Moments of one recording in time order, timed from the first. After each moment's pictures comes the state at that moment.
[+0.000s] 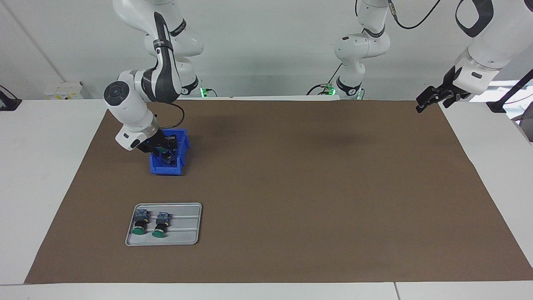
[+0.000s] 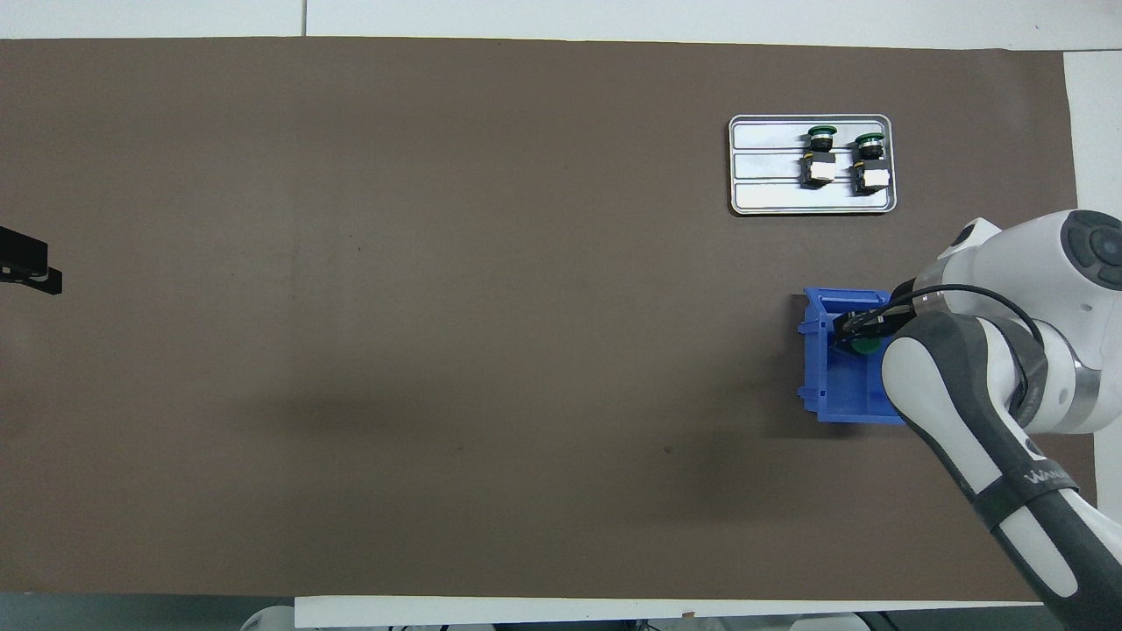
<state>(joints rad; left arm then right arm) 0.09 -0.05 -0.10 -1.63 0.01 1.43 -0.08 0.02 -0.02 -0.03 -2.28 0.07 2.15 -0.14</state>
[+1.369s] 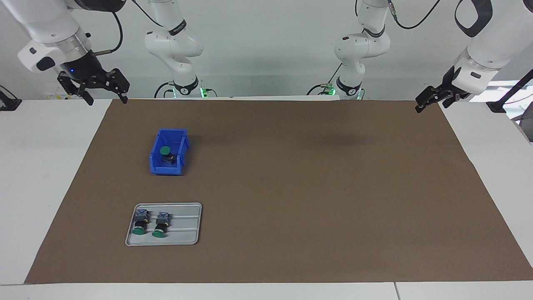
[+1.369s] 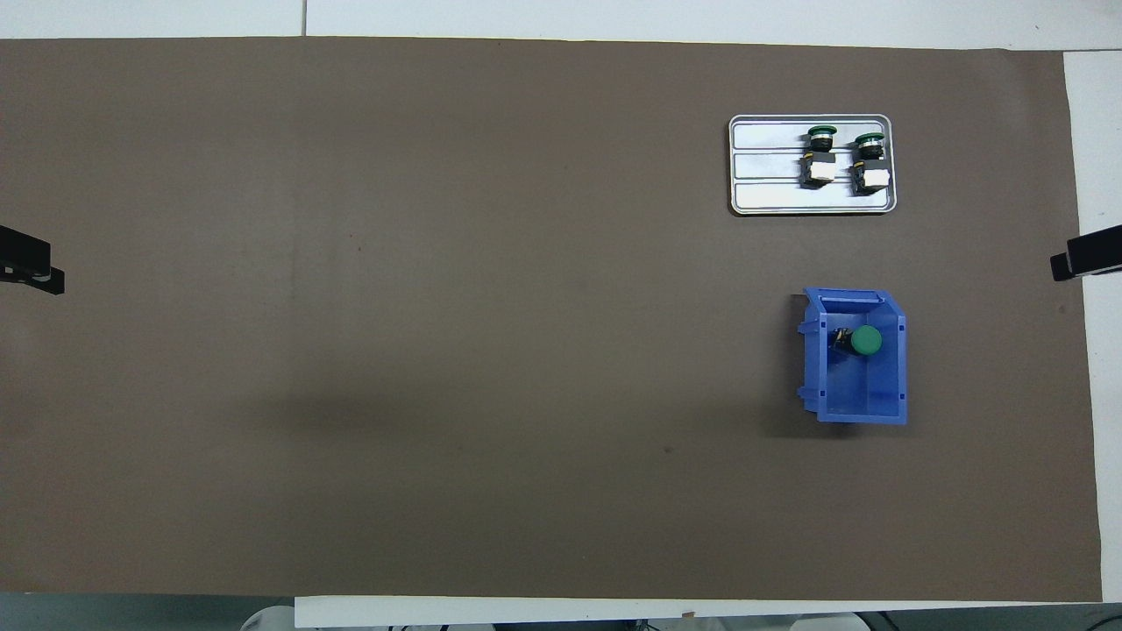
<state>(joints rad) 0.09 -0.05 -0.10 -1.63 0.01 1.43 -0.08 -0.07 -0.06 -0.04 -1.58 0.00 1.47 -0.14</state>
